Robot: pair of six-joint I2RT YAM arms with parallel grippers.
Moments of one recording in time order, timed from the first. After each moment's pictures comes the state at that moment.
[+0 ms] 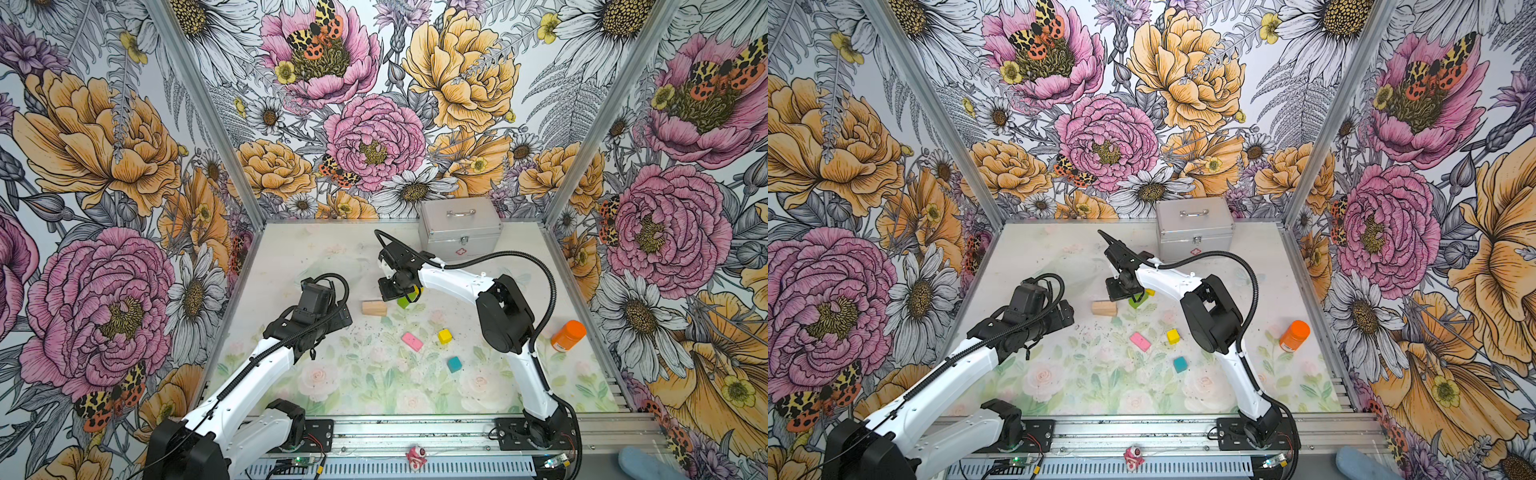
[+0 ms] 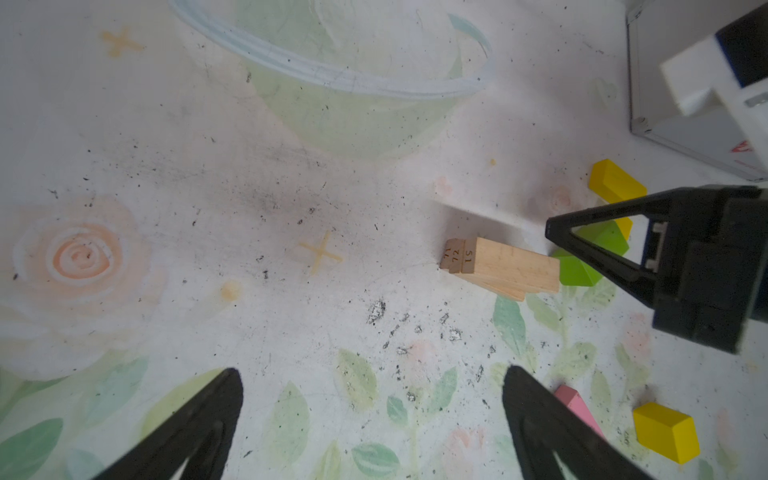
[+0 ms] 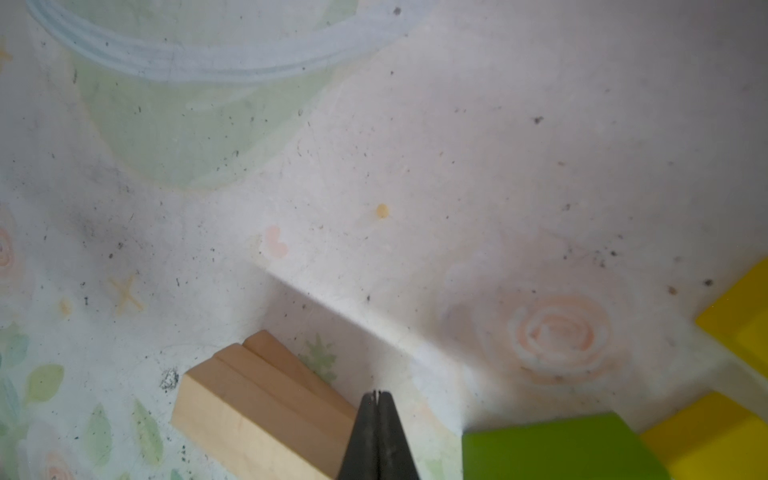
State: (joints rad) left arm -0.37 1.00 0.67 -0.56 -0.14 -0.66; right arm 0.72 2.25 1.85 -0.73 -0.18 0.34
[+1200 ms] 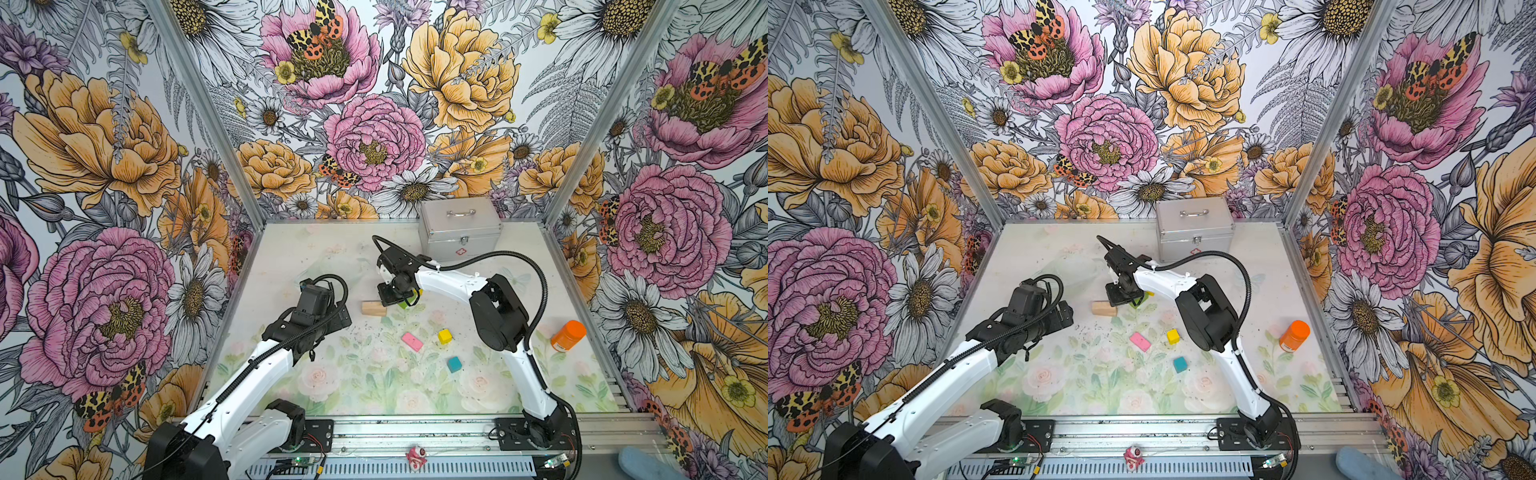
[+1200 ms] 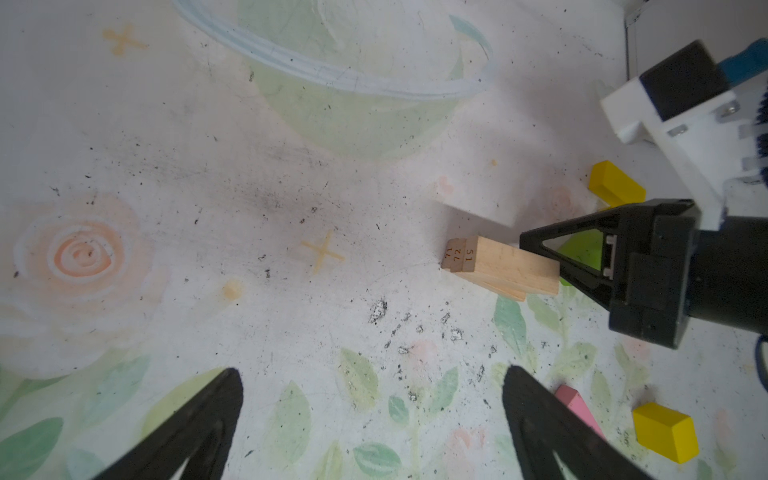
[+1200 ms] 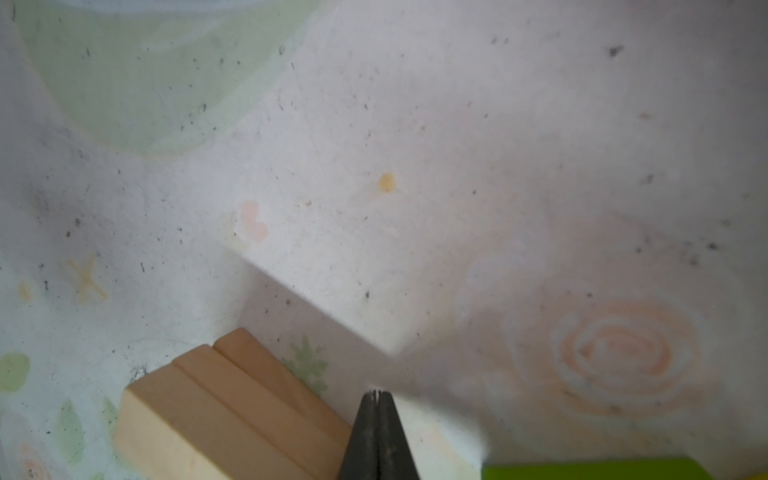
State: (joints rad) left arm -0.36 0.99 0.66 -0.55 -0.14 -0.66; right arm 0.72 2.30 1.85 -0.74 -0.22 0.32
